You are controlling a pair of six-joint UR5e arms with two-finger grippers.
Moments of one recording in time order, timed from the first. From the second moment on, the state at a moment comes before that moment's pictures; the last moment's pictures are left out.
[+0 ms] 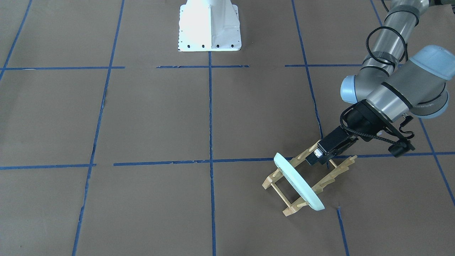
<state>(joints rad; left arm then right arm) -1.05 -2.13 -1.33 -2.74 -2.21 -1.72 1.62 -1.68 1.60 -1.60 2.30 -0.07</state>
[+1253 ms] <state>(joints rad) -1.49 -1.81 -1.61 -1.51 -2.31 0.04 1.62 -1.68 1.60 -1.60 2.30 -0.07</state>
